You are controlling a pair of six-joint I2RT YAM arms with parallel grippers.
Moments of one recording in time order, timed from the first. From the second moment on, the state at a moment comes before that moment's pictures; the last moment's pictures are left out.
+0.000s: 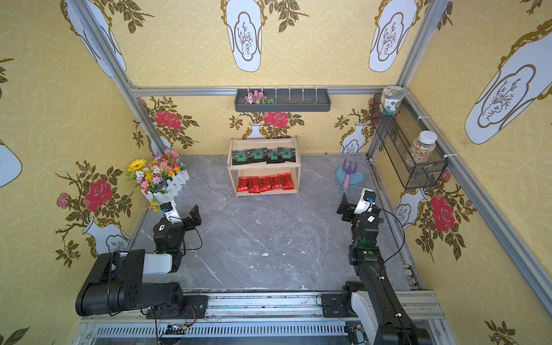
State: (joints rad) left arm 0.10 1.36 0.12 1.02 0.03 -0.20; right arm -0.10 0.82 0.30 0.36 0.06 0.11
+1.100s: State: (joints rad) left arm 0.10 1.35 0.11 1.03 0.04 -0.20; right arm 0.00 1.43 0.23 0.80 0.13 0.05
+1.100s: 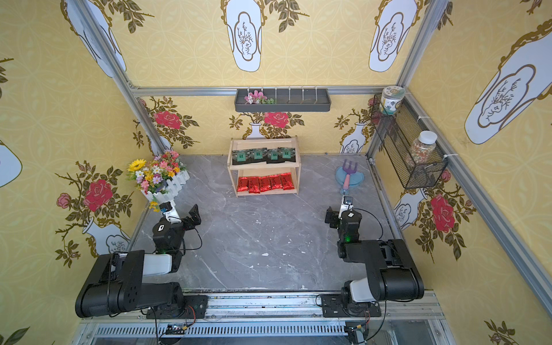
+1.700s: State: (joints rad) left arm 0.08 1.35 0.11 1.05 0.02 -0.20; right arm -0.05 1.45 0.26 0.77 -0.09 0.02
